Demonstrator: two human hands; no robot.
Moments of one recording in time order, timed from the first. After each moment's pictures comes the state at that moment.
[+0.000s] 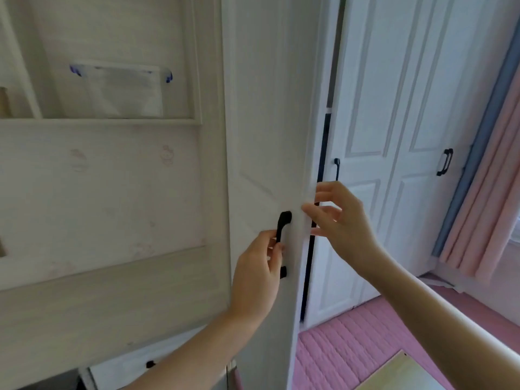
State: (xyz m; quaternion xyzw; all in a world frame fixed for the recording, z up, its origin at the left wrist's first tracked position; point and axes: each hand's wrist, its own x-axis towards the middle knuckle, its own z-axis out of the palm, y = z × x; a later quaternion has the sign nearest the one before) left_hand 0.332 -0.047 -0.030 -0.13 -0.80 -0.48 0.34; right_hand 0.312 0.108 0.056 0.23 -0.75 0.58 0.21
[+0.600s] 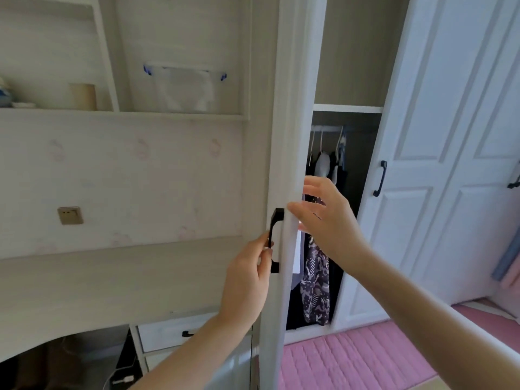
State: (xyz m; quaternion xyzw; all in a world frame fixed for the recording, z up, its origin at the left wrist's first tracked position) left_hand 0.379 -0.102 -0.043 -0.04 -0.81 -0.43 0.41; right_hand 0.335 0.037 0.065 0.30 -0.74 0.59 0.11
